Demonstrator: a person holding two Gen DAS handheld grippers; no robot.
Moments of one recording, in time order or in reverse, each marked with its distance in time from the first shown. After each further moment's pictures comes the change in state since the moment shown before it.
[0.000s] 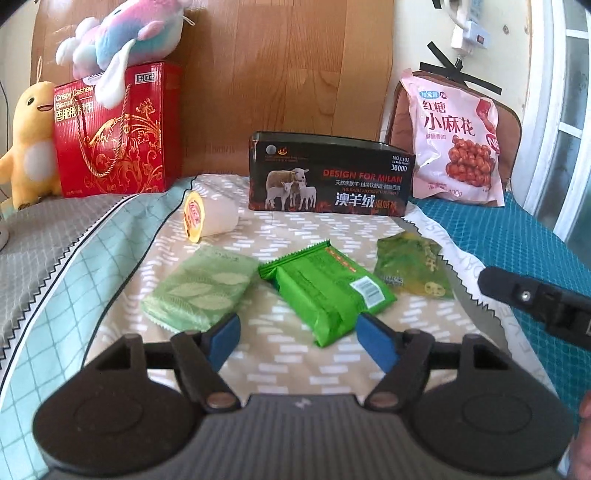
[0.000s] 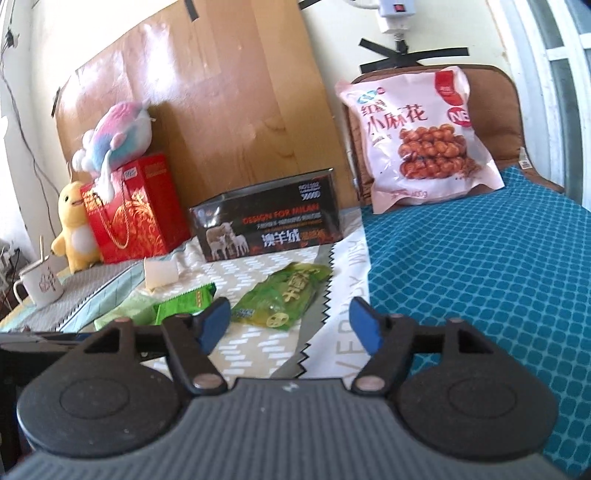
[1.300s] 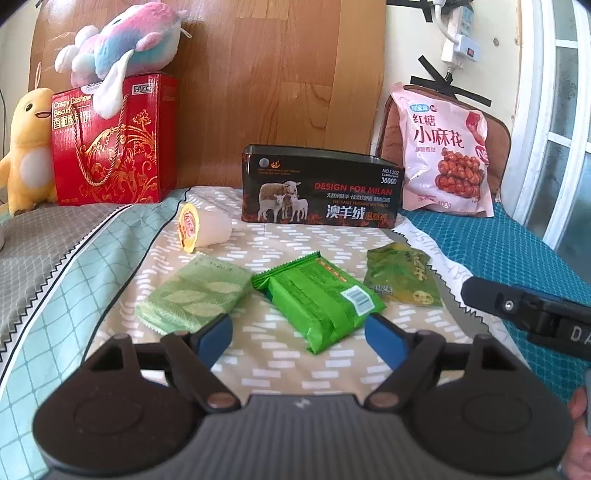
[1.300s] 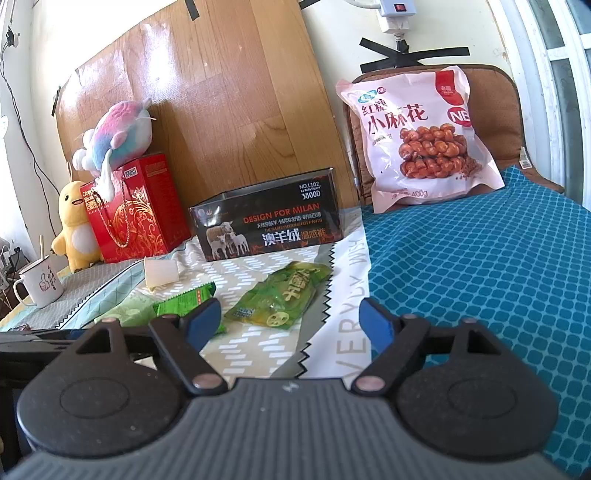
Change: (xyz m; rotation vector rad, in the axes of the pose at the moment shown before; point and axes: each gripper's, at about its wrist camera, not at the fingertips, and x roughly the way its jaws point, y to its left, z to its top) left arm -0.007 -0.001 -0.002 0.002 -0.049 -0.039; right arm 0.001 0.002 0.000 -0.009 0.008 0.008
